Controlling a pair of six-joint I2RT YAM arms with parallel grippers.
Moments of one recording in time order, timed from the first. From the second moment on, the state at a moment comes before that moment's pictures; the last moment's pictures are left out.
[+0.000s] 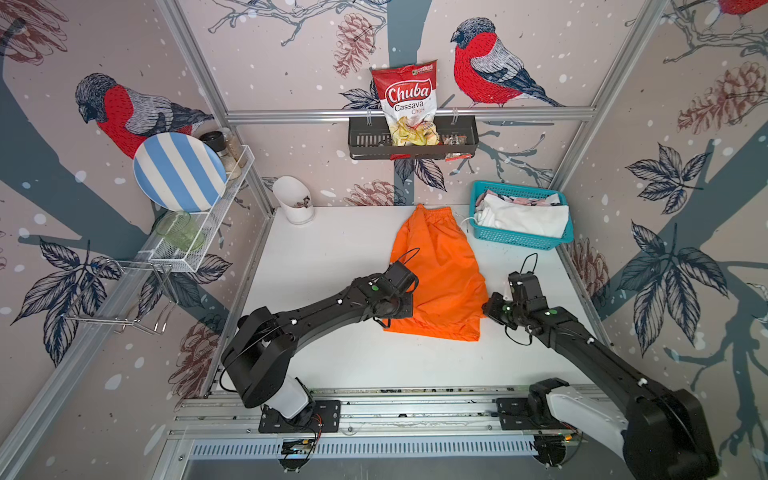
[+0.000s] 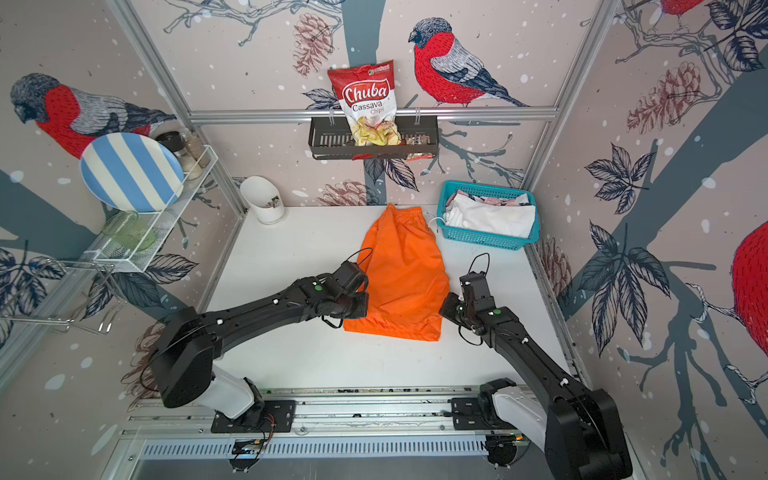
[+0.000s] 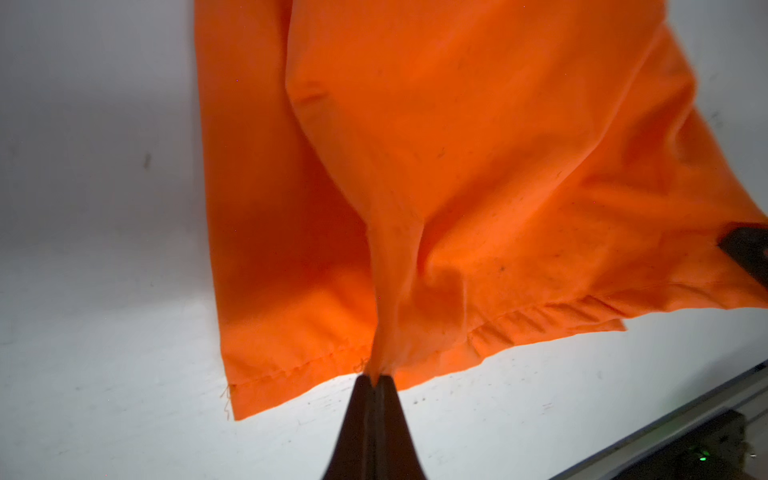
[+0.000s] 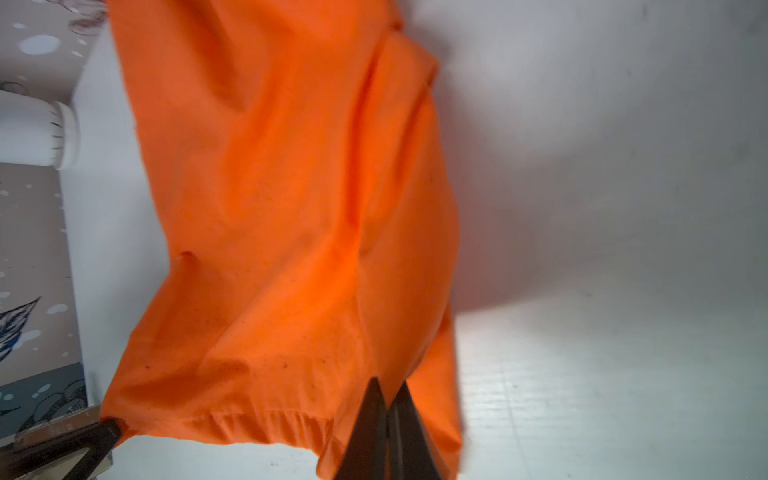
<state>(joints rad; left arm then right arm) -0.83 1.53 1.10 -0.61 -0.01 -0.72 0.33 1.04 0.60 -0.43 -0.18 0.69</state>
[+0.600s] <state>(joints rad) -0.69 1.40 0.79 -0.52 0.11 -0.71 0.42 1.04 0.41 -0.40 -0.18 0.73</state>
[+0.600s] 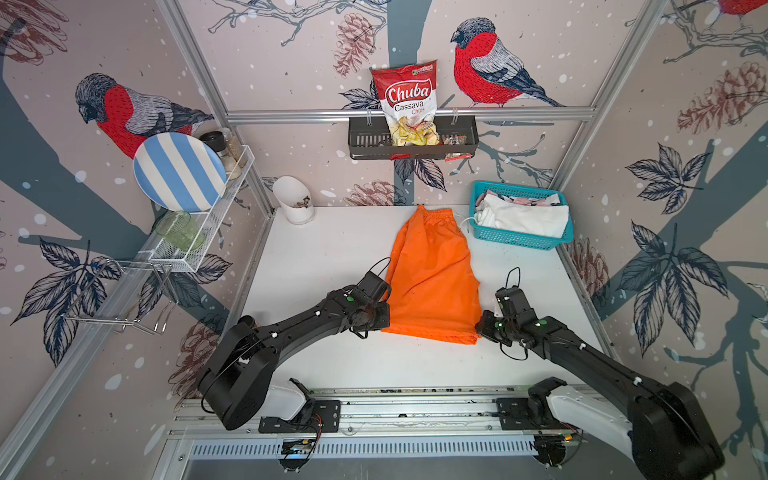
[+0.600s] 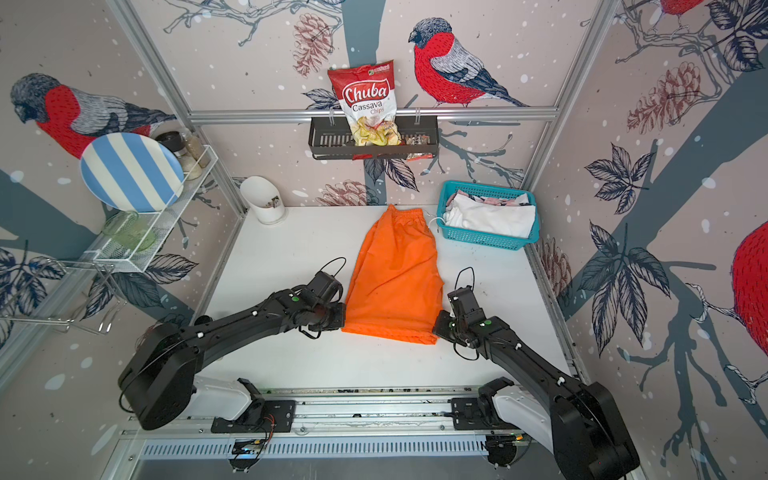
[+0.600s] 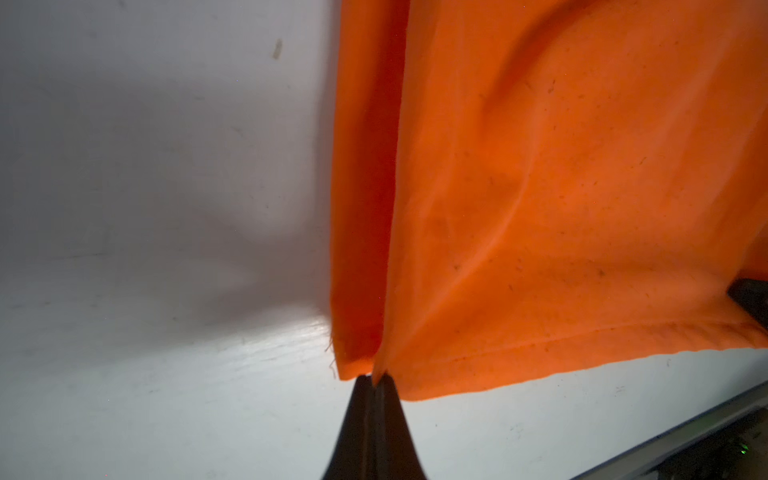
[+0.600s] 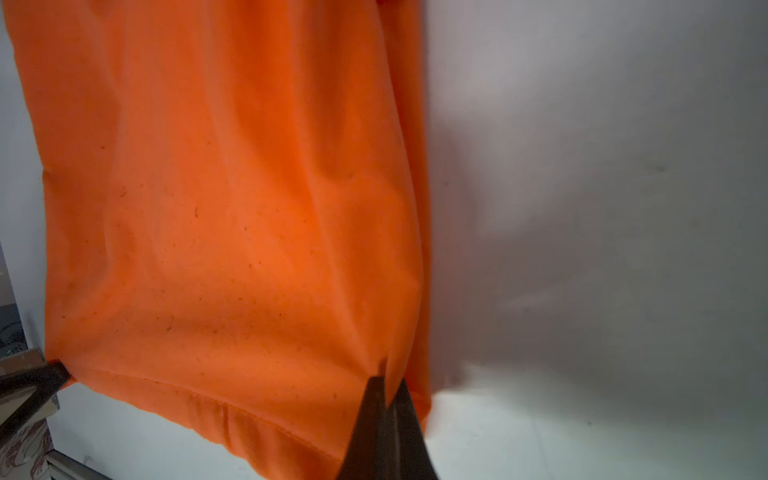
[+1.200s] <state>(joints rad) -0.69 1.25 0.86 -0.66 0.07 -0.70 0.42 0.96 0.61 -0.54 -0.08 0.72</state>
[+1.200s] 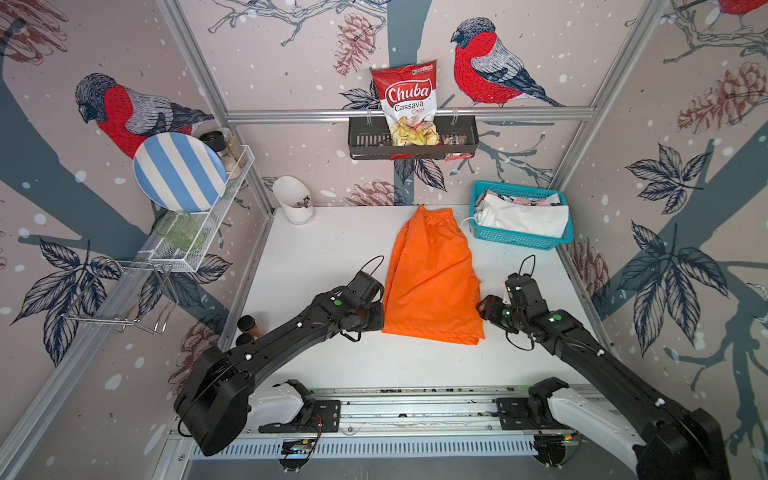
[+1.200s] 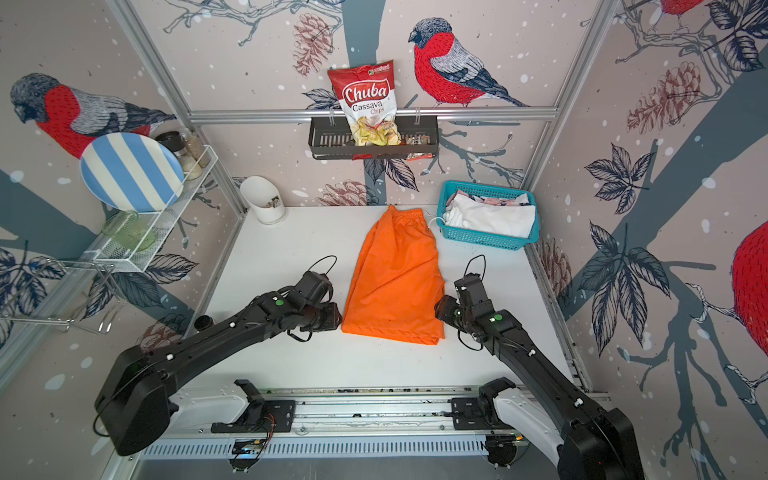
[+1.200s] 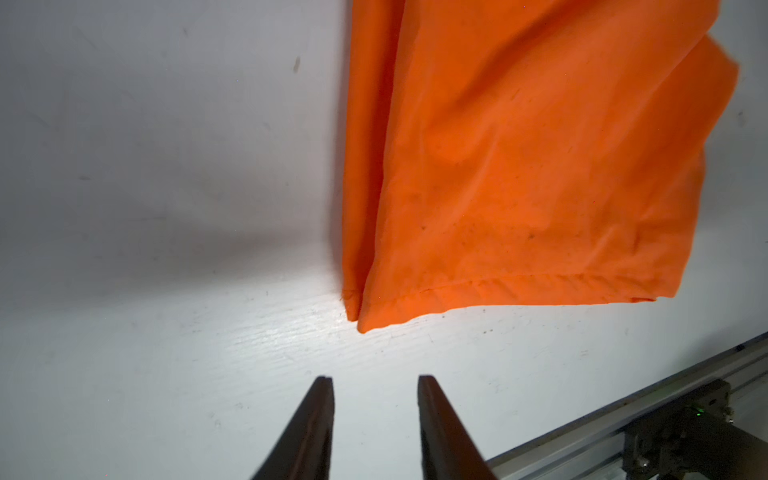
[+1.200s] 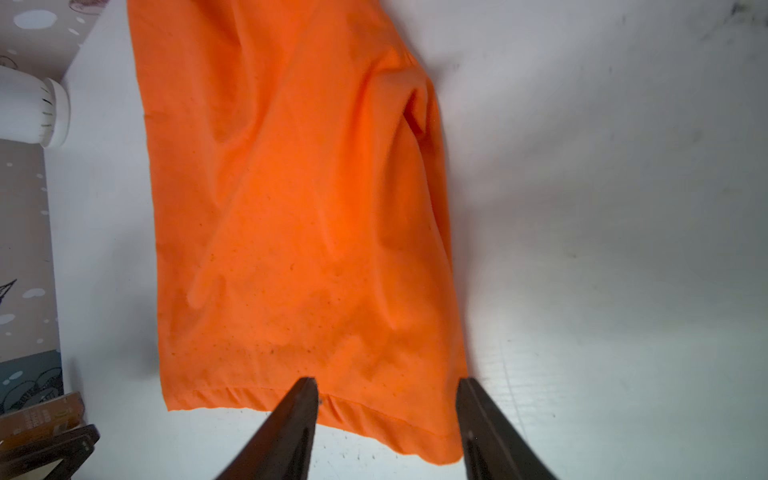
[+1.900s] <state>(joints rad) -0.73 1.72 0.87 -0.23 0.25 -0.66 0.45 1.71 0.85 -0.21 -0.17 0.50</state>
